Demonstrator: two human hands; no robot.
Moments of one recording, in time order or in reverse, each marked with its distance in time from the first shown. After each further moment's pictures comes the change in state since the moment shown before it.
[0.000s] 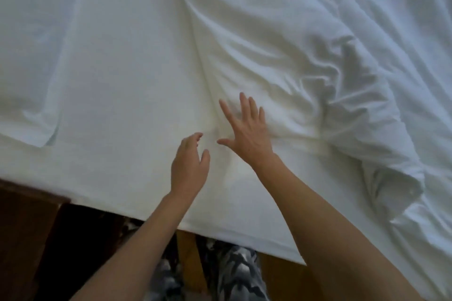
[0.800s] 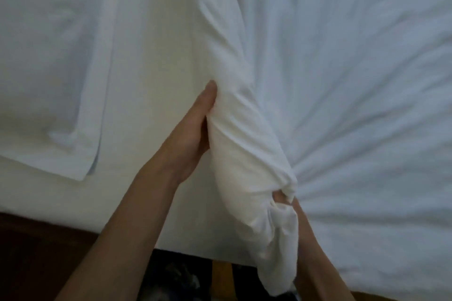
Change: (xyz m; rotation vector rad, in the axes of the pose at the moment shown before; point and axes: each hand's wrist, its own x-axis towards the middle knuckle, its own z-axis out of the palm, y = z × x) left_hand 0.139 -0.058 -0.148 -0.993 -0.518 -0.199; right_hand 0.039 -0.176 0.024 0.413 0.838 1.750
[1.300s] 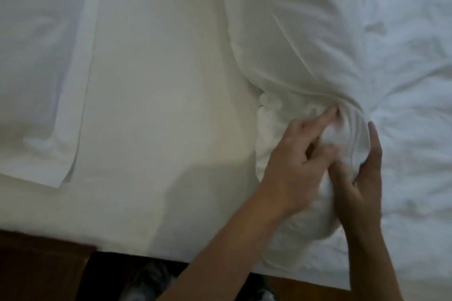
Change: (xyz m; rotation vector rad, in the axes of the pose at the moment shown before) left_hand -0.015 -0.036 0.147 0.439 -0.091 0.317; right_hand 0.131 -0.026 -0.054 0.186 -0.910 -0.764
